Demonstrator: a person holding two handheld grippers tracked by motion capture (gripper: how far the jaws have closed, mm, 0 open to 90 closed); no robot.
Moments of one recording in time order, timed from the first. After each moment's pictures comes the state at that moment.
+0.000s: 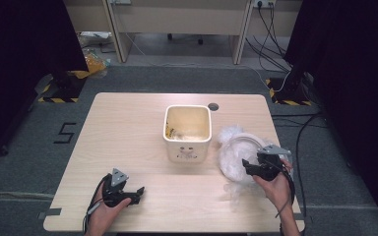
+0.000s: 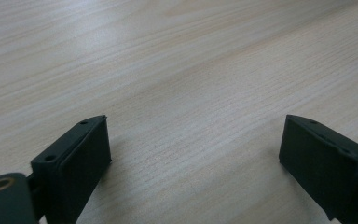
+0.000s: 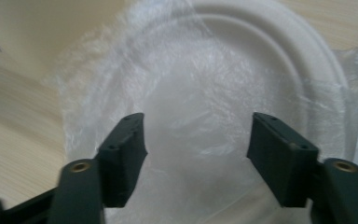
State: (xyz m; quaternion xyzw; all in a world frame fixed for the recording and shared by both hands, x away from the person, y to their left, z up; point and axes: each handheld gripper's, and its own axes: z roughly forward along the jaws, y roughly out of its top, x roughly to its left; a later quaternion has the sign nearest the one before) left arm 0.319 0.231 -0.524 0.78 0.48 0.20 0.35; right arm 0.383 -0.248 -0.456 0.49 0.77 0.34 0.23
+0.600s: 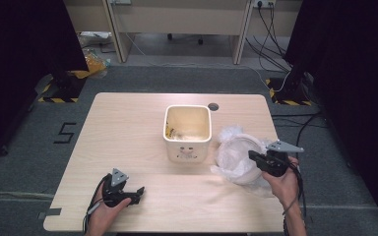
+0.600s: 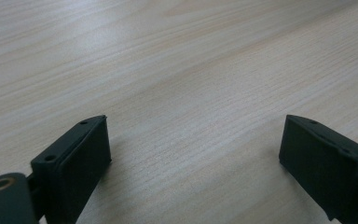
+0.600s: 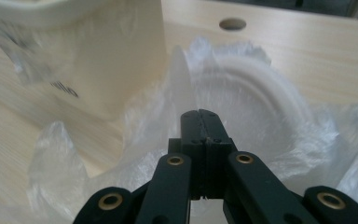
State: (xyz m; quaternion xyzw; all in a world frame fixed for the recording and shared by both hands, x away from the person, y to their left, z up) left arm 0.319 0.231 -0.524 0.78 0.48 0.20 0.35; right arm 0.379 -0.260 -0.428 0.45 0.76 0.43 0.19
